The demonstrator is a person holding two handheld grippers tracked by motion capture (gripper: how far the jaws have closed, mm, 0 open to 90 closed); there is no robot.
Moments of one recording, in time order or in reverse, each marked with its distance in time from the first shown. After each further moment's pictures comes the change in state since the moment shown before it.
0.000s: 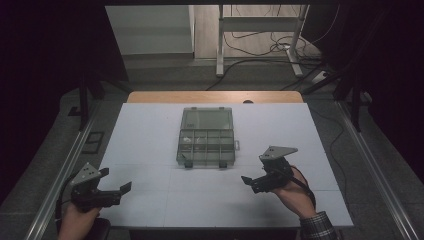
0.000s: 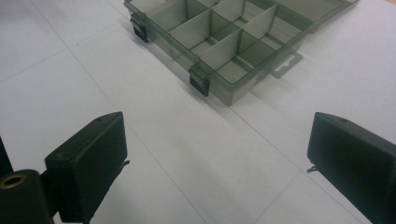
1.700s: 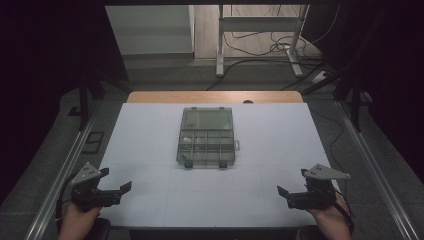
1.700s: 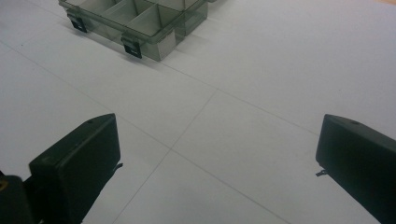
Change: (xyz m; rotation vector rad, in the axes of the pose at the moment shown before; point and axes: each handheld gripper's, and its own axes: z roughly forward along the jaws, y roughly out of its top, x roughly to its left) left arm 0.001 0.000 0.001 0.005 0.000 -0.012; right arm -0.012 -0.070 -0.076 -0.079 -0.201 0.174
